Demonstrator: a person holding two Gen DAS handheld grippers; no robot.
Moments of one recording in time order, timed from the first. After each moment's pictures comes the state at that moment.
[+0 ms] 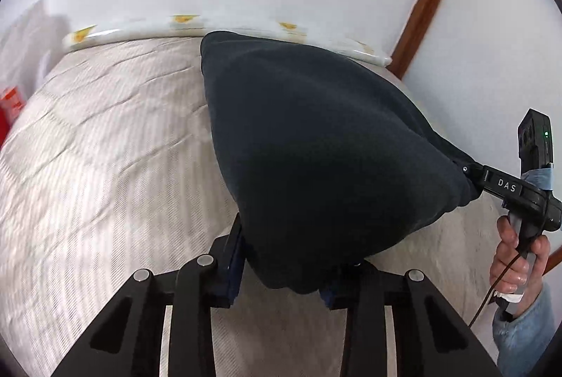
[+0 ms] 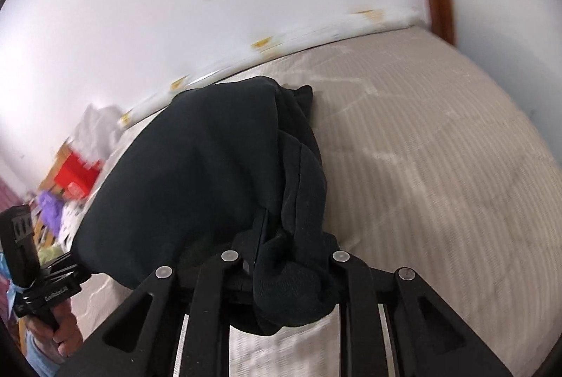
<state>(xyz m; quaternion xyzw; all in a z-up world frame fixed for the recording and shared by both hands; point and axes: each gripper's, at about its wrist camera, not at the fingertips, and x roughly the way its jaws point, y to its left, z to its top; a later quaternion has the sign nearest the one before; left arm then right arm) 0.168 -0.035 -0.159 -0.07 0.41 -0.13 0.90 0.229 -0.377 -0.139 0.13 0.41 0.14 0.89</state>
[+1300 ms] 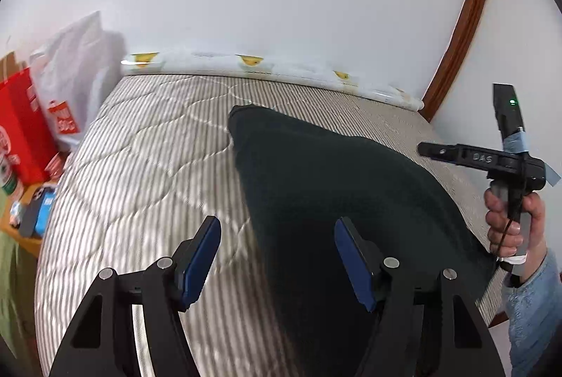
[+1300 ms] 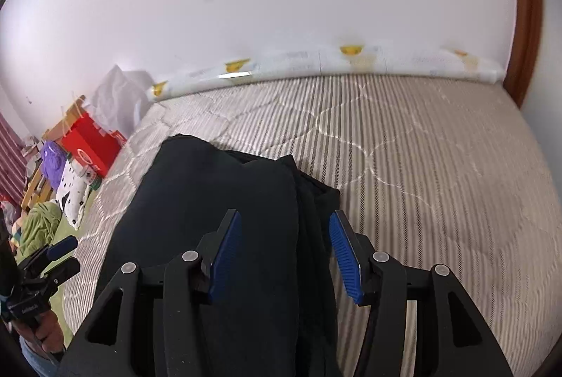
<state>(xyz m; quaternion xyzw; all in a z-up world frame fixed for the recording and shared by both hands) 0.187 0.052 -0.113 -0.08 0.37 -0.09 0.92 0.313 -0.259 -0.086 0.04 0.44 0.18 0.88</state>
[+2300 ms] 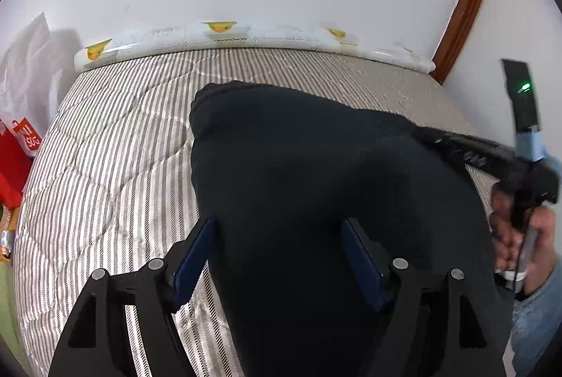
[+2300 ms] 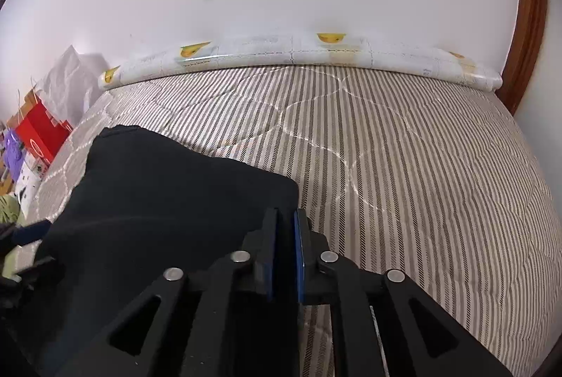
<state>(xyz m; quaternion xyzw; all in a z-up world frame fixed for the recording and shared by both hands) 0.254 0.006 -0.149 -0.03 0.43 -0.09 0.90 0.355 -0.245 -0.138 -0.01 0.43 0.12 0.89</state>
